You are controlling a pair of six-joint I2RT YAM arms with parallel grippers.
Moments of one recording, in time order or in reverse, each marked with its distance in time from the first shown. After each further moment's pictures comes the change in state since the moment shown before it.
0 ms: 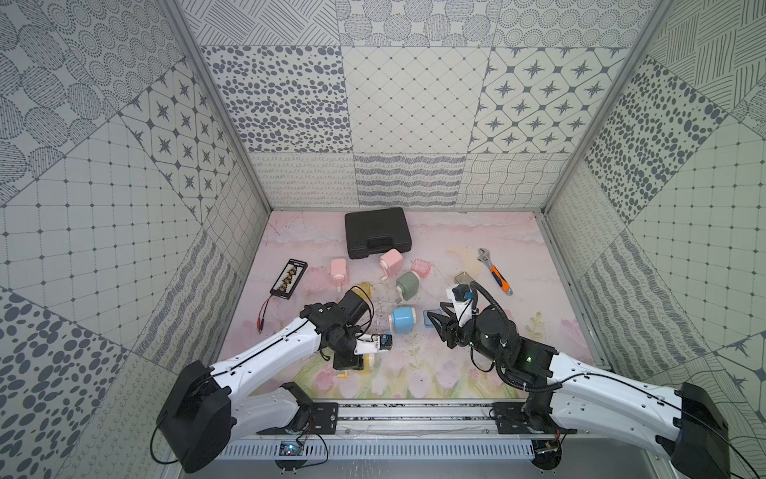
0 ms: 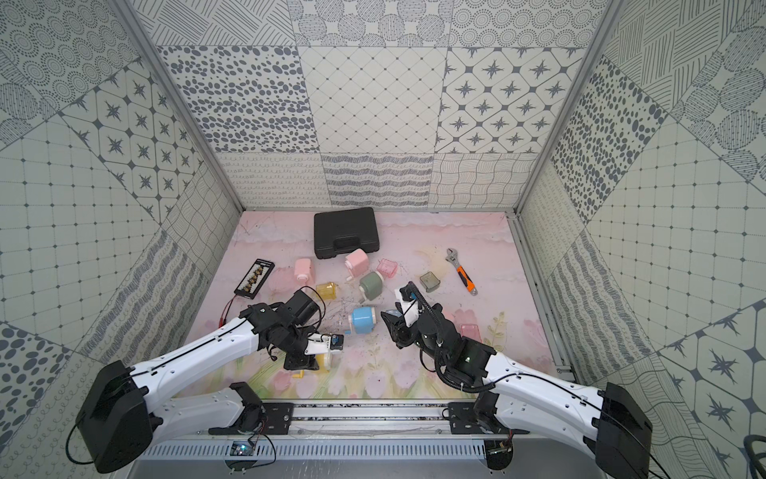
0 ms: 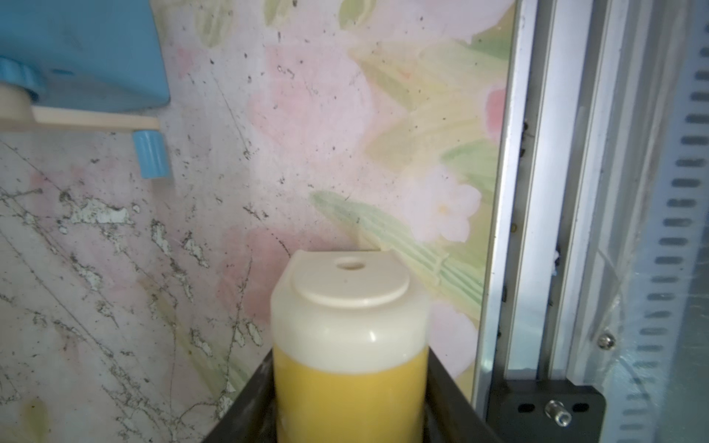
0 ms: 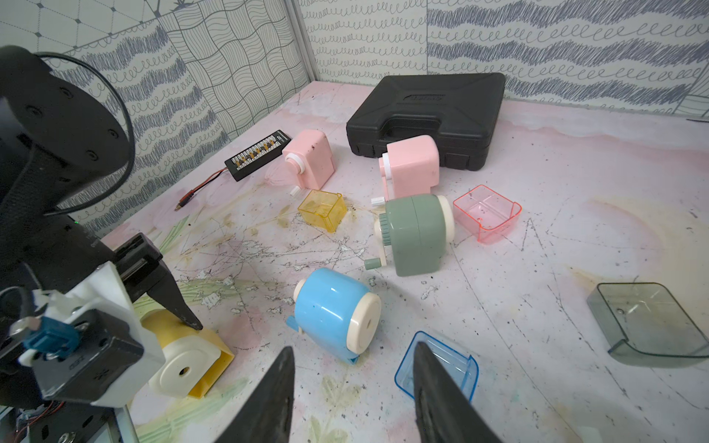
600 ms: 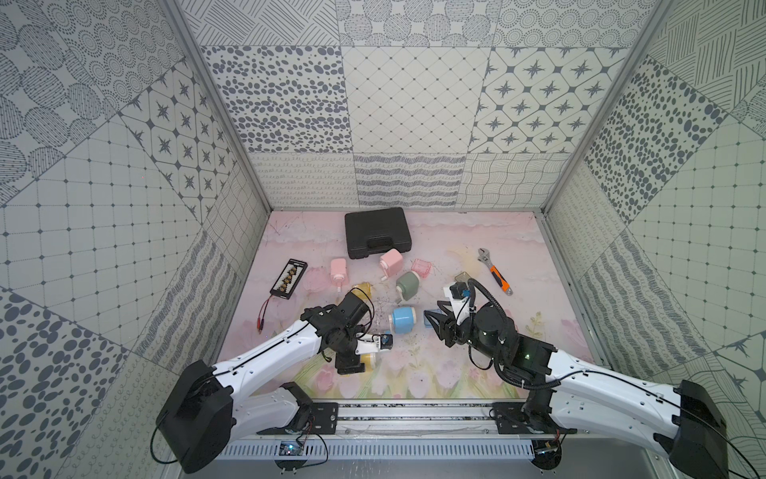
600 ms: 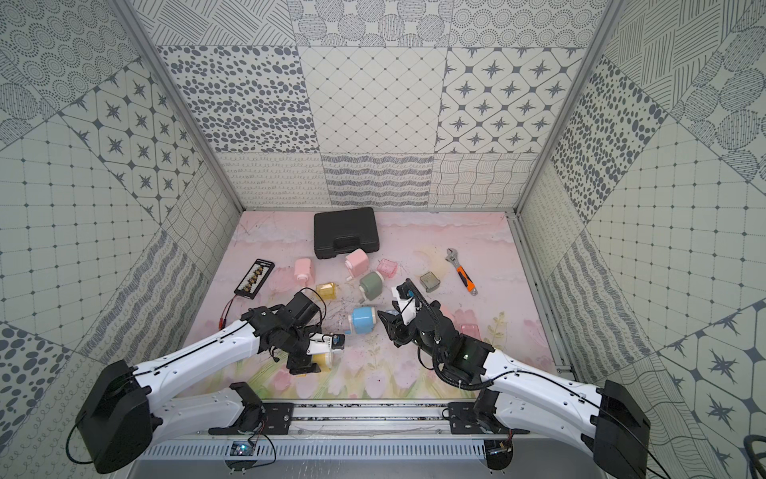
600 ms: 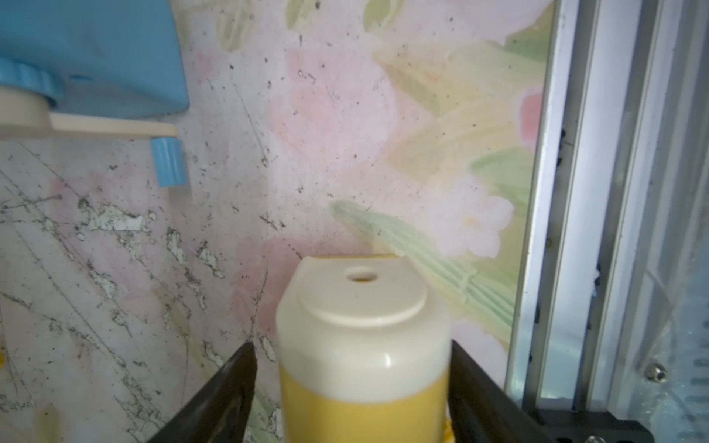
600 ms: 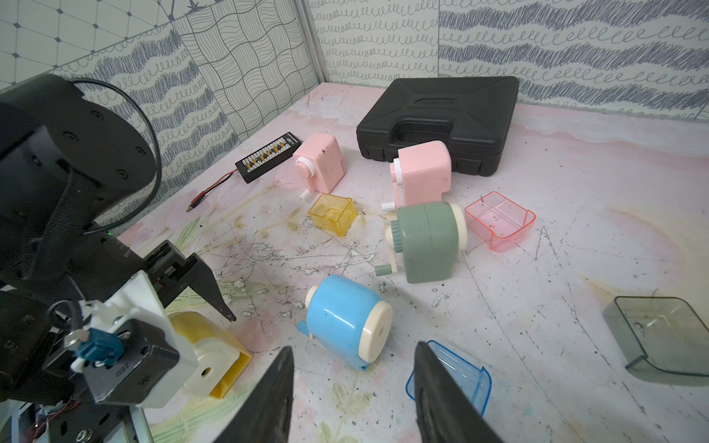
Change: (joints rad) left arm -0.001 -0.010 -0.032 0.070 -0.023 -0.003; right arm 0.000 0.019 0.035 -0.007 -0.025 -0.002
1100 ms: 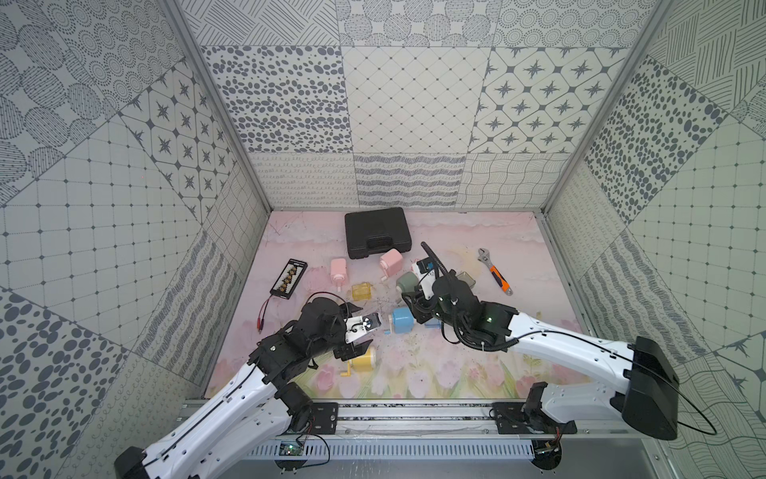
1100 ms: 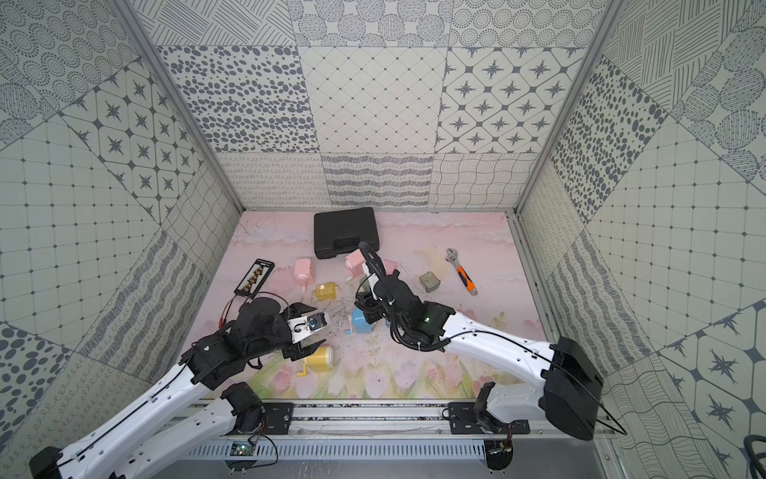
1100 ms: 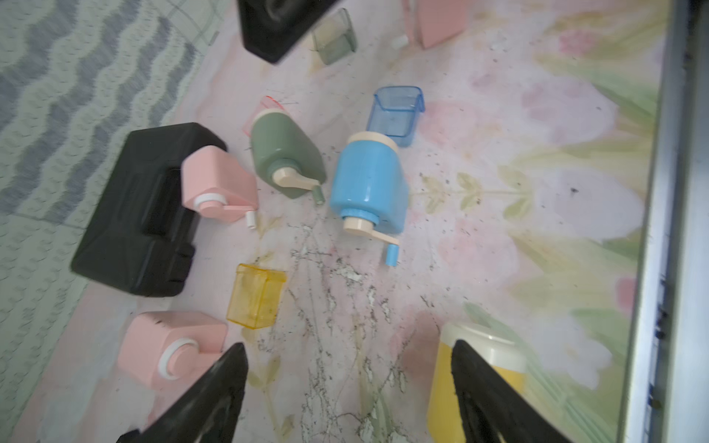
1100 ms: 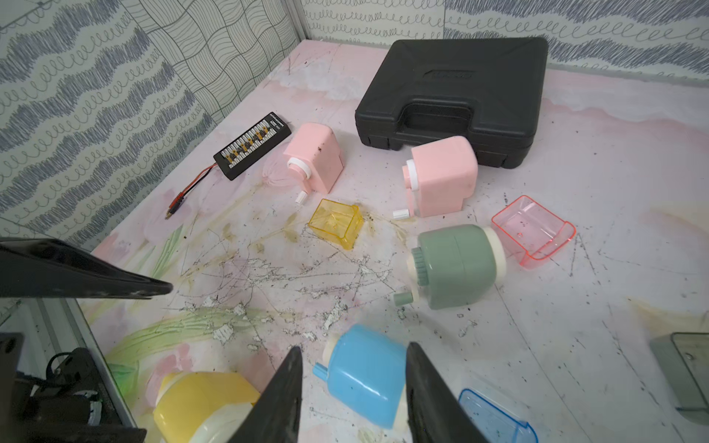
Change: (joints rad) left arm 0.000 -0.523 -0.062 0.272 -0.180 -0.273; right arm 0.000 0.481 0.511 -0.265 0.008 0.110
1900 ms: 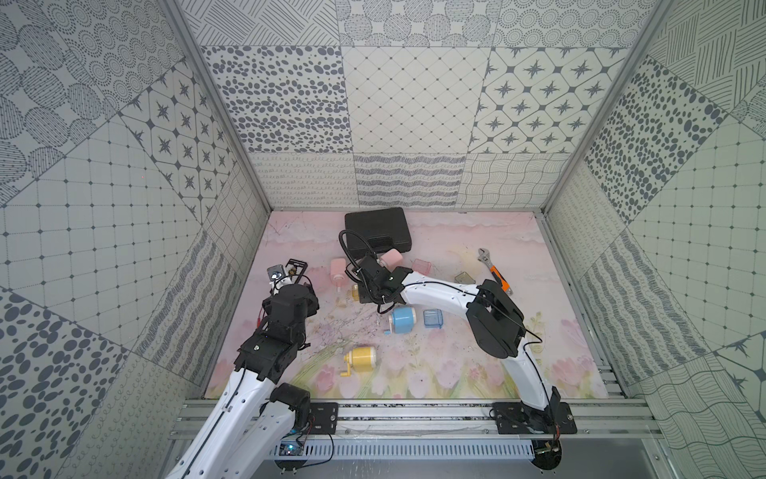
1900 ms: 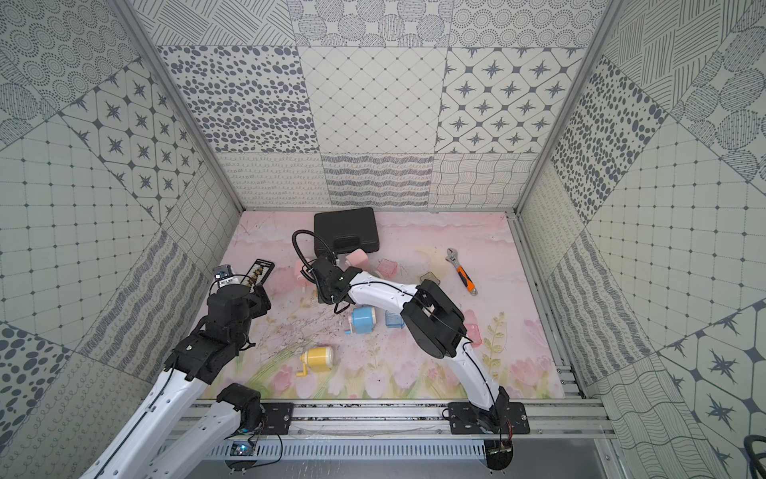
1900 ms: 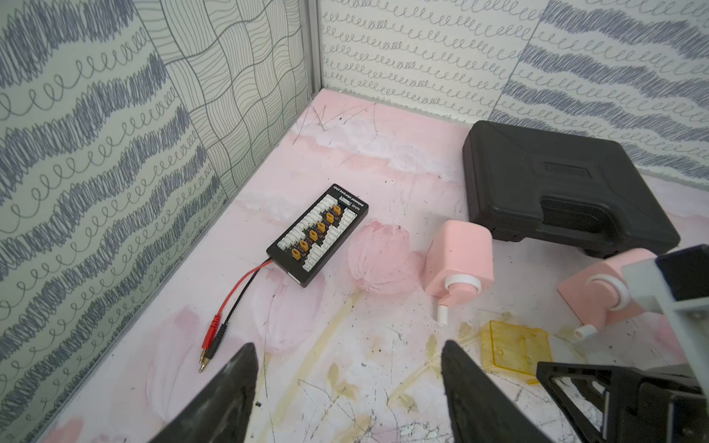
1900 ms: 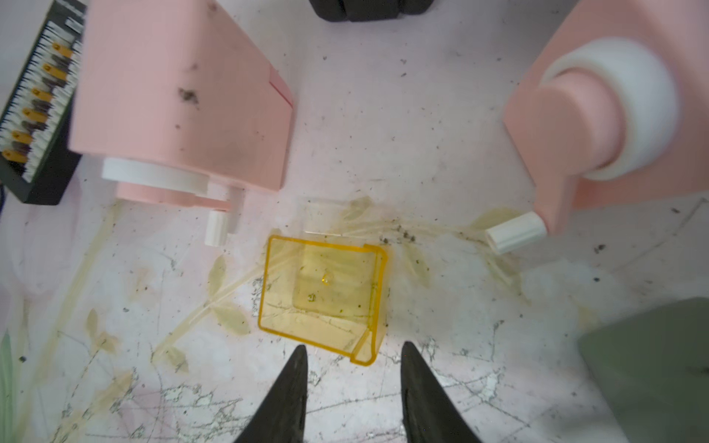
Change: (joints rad) left arm 0.369 0.051 0.051 0.005 -0.621 -0.988; right arm -0.020 0.850 0.790 -0.355 -0.001 0.289
